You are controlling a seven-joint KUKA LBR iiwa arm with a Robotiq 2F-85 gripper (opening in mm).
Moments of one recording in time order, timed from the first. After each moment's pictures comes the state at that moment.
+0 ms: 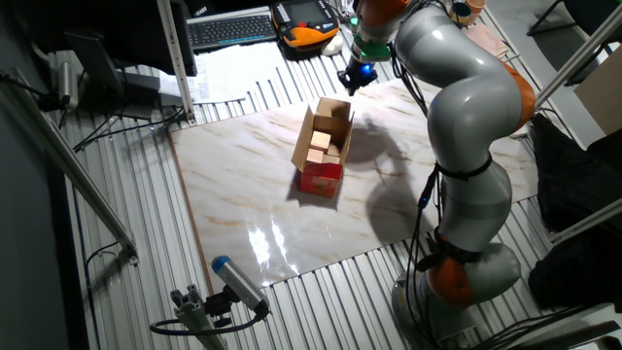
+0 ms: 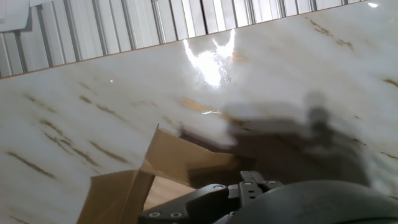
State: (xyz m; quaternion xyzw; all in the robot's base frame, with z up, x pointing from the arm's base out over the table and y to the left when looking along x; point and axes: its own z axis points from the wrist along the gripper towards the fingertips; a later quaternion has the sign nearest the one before) arm 0.646 0.037 0.242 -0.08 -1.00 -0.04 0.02
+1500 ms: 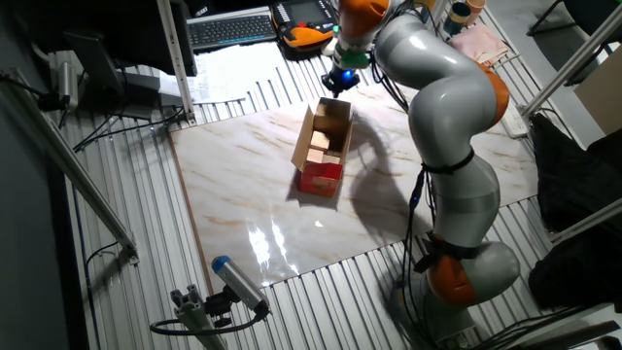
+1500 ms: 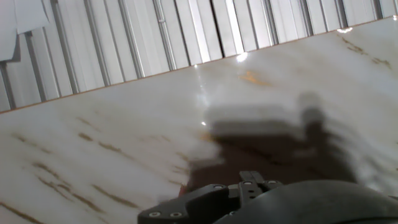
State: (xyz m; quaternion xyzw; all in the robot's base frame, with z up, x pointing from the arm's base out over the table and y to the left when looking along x) arm 0.683 0.069 0.185 -0.10 -0.99 -0.01 0.01
